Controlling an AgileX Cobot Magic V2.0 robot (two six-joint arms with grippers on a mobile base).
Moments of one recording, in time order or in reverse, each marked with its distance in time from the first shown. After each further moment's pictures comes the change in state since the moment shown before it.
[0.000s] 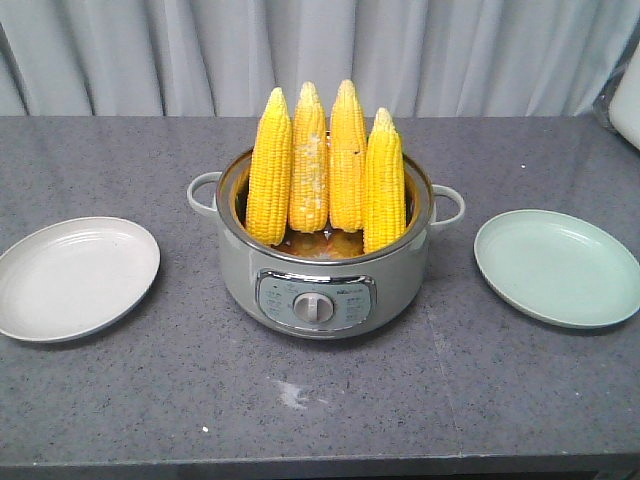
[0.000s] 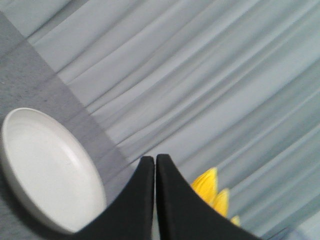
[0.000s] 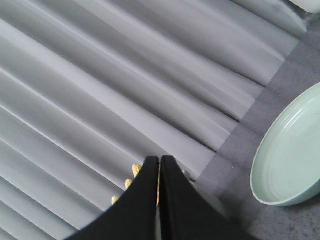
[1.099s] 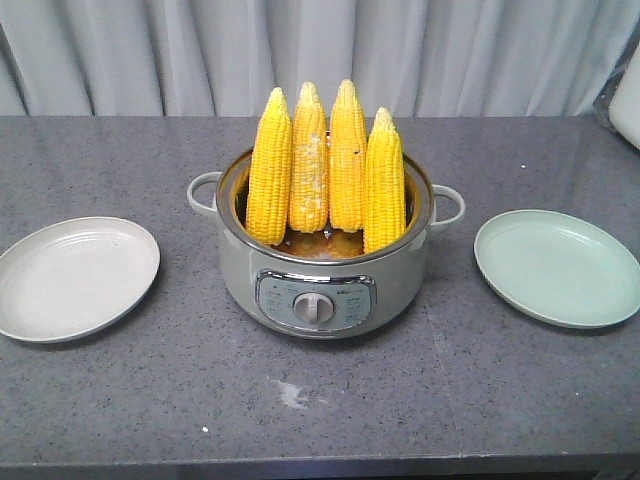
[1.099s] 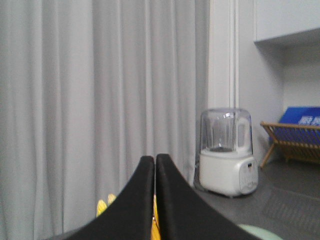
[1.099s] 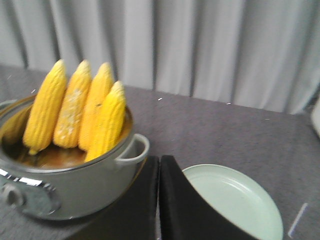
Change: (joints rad) left arm 0.000 0.519 -0.737 1.762 -0.440 -0.929; right arm 0.000 0.682 -0.979 0.221 0.858 -1.349
